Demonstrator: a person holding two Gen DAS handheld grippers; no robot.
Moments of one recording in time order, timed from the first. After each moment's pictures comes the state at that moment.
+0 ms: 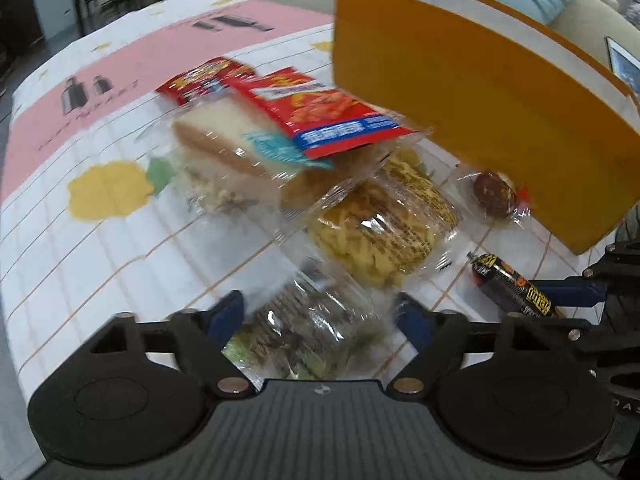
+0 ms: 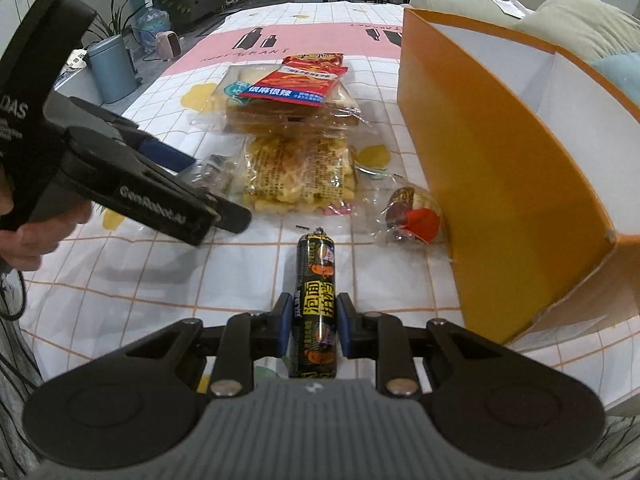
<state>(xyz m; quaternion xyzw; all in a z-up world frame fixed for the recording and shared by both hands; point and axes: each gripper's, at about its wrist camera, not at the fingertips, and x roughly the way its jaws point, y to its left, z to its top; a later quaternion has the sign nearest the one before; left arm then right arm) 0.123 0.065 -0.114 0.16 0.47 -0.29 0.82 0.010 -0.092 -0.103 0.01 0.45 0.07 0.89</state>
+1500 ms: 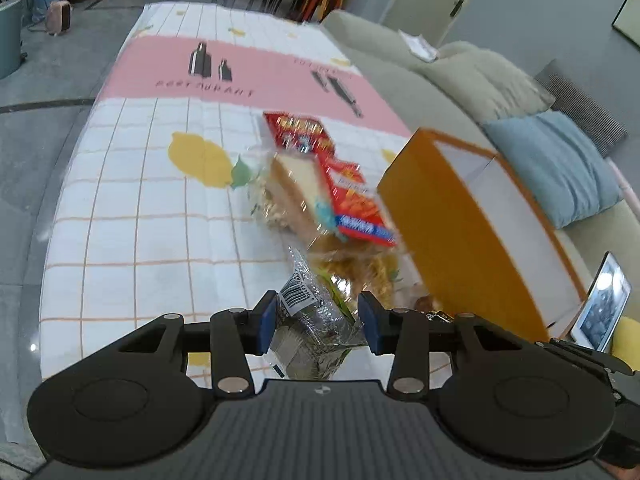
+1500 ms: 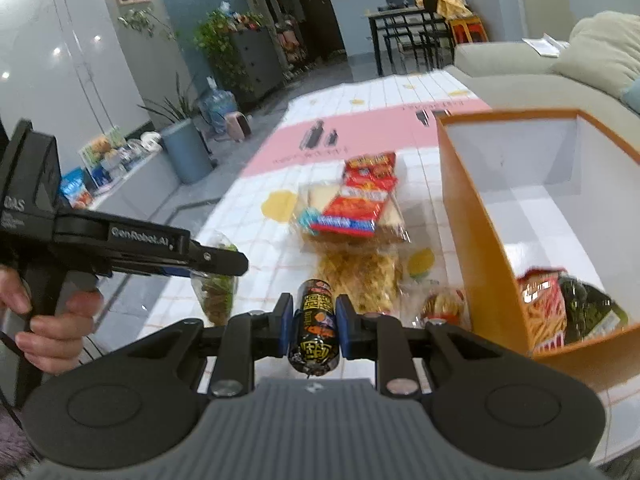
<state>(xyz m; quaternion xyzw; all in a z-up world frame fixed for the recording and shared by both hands) 0.075 0.121 -0.038 -0.13 0.44 -0.19 0.87 -0.005 -0.127 -0.027 0.11 0.34 0.18 0.92</state>
